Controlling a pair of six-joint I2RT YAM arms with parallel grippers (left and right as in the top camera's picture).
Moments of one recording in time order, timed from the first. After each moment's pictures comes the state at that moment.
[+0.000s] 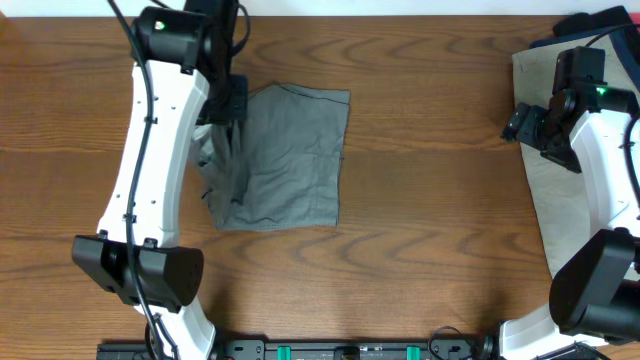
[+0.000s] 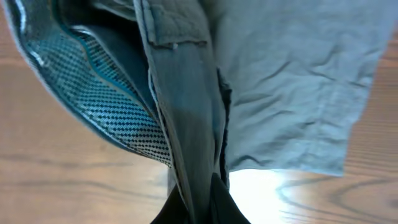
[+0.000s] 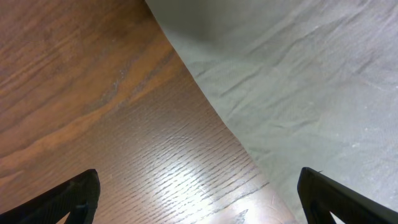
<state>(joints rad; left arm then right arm) -0.22 1.90 2.13 -1.60 -0.13 -0.17 -0.18 1.74 1.45 -1.01 0.16 0.36</state>
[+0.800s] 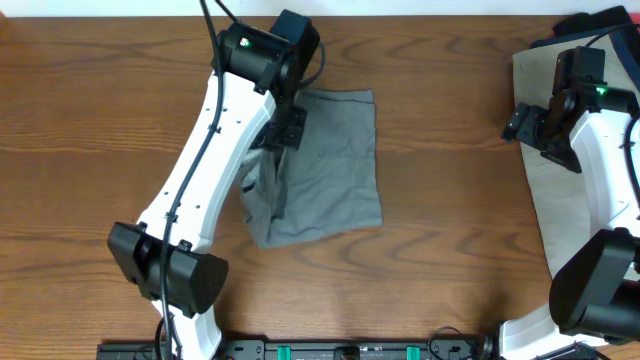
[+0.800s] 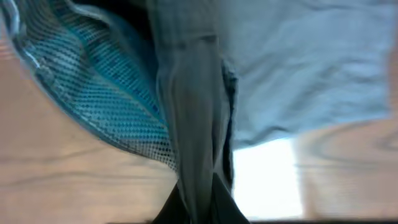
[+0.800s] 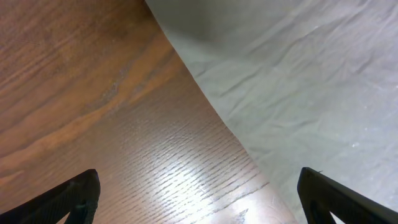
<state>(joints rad) -0.43 1.93 2.09 -1.70 -0.14 -0.23 -0.18 1.74 1.45 -1.01 0.16 0.36</state>
